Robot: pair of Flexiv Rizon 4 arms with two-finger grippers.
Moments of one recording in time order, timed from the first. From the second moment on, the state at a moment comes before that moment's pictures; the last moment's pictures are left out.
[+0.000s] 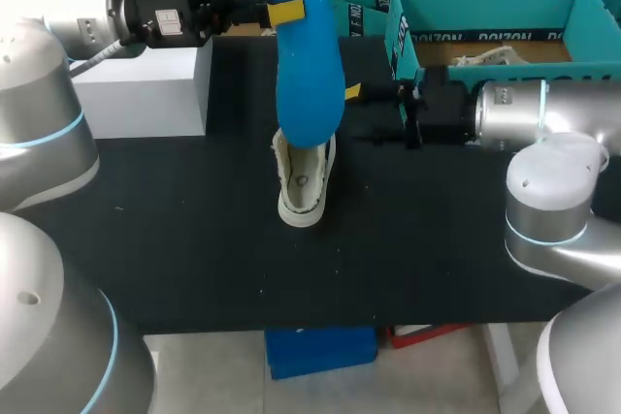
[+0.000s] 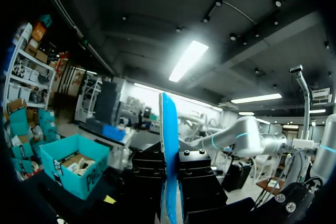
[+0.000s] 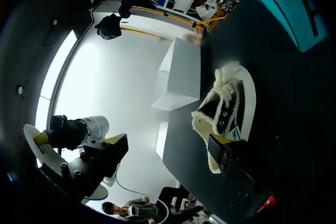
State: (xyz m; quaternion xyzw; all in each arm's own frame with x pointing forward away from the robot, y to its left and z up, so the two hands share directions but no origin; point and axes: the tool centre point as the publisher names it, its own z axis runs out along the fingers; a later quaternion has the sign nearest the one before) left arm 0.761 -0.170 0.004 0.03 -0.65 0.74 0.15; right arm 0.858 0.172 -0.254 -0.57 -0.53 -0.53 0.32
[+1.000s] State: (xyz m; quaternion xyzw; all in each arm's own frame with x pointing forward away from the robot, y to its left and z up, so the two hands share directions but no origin) left arm 0.734 -0.179 -0.014 -0.13 -0.70 0.70 -0.06; right arm 0.866 0.165 -0.256 -0.54 -0.54 -0.53 0.36
